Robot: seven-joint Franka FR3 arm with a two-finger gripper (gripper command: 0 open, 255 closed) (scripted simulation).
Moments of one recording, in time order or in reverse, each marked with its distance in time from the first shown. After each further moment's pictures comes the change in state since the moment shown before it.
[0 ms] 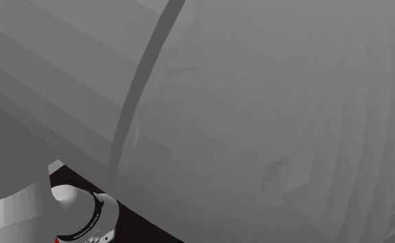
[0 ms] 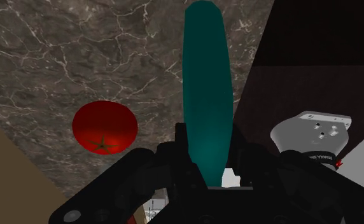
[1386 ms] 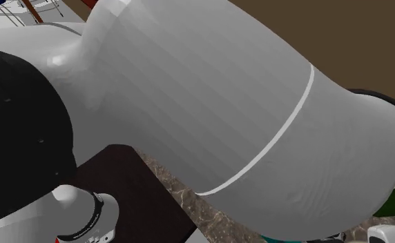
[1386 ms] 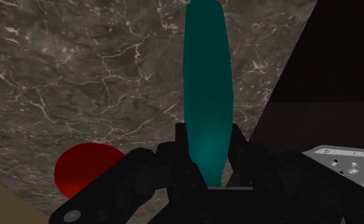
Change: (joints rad) arm 0.009 0.090 0.042 -0.175 0.060 0.210 -0.088
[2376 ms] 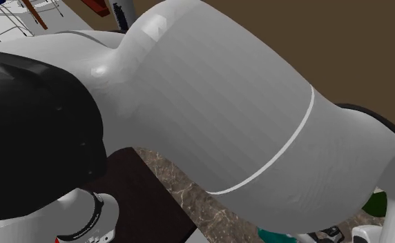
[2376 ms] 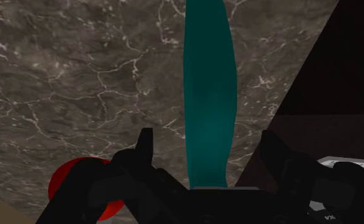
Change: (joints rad) arm -0.007 0.038 0.021 -0.029 0.028 0.051 -0.024
